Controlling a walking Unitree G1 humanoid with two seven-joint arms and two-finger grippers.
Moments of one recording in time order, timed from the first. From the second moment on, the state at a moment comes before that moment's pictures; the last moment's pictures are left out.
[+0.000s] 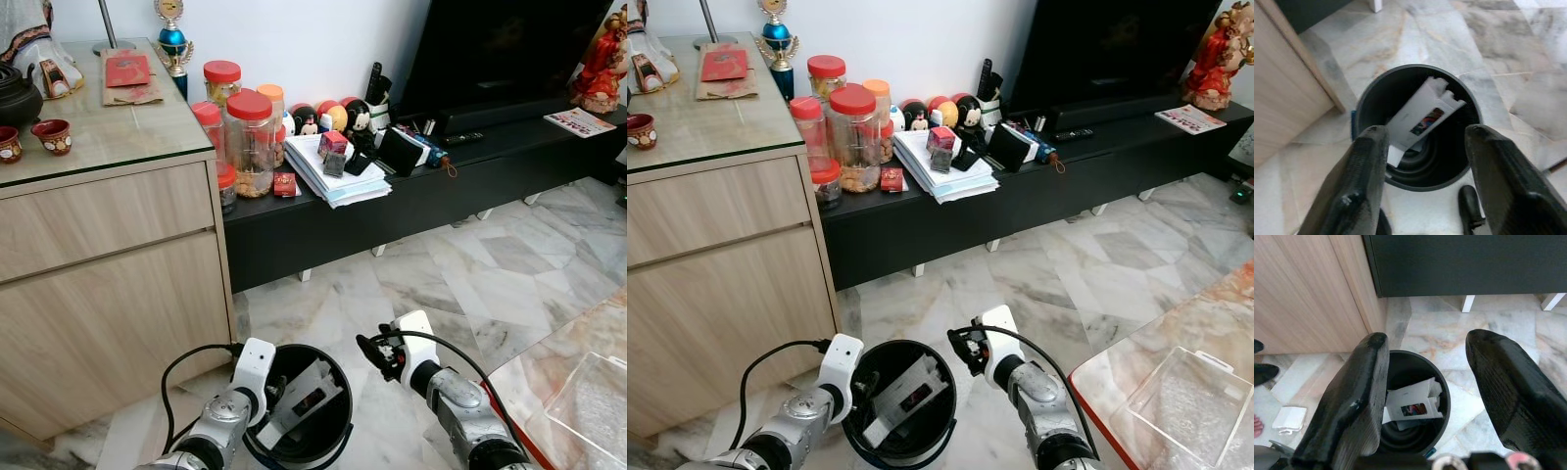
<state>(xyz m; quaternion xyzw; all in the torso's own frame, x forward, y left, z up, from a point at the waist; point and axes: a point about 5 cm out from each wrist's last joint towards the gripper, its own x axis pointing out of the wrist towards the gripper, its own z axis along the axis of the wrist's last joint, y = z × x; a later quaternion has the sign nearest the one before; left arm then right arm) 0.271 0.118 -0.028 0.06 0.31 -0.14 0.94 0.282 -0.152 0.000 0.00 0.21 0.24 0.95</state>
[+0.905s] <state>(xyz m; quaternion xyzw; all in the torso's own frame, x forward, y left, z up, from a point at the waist) 0.308 0.149 0.059 0.14 -0.04 0.05 0.99 0.321 -0.141 0.065 0.05 0.00 0.18 0.98</state>
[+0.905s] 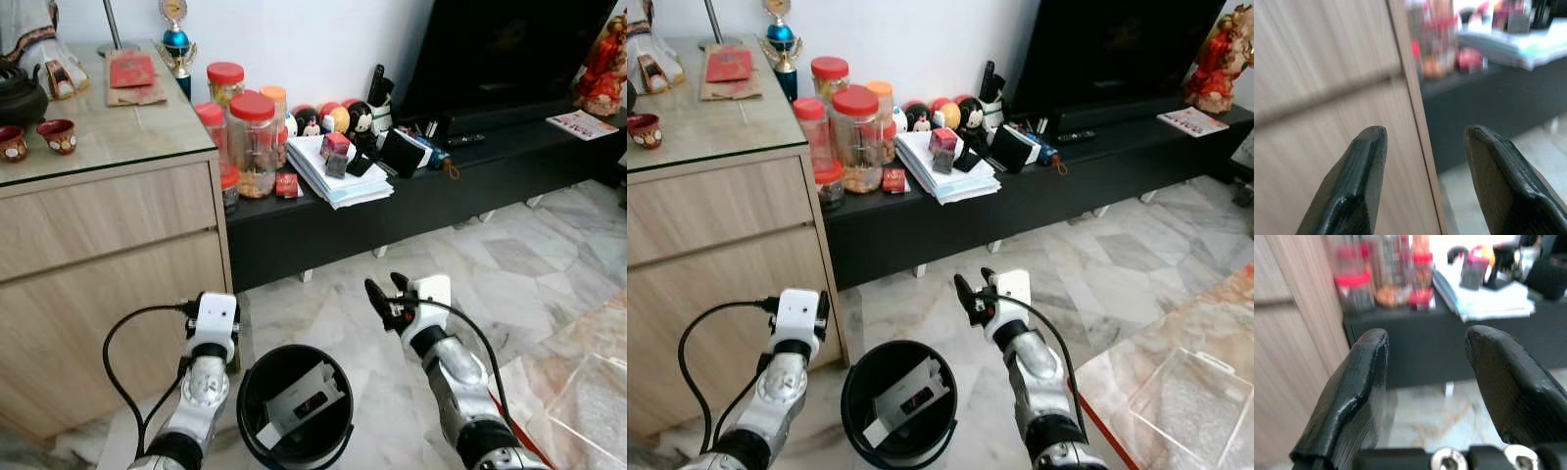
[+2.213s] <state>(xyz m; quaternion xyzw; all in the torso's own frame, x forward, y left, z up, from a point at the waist) 0.318 0.130 0.095 0.19 -0.14 0.03 0.97 0.331 -0.139 0.084 0.06 -0.04 0.16 0.98</state>
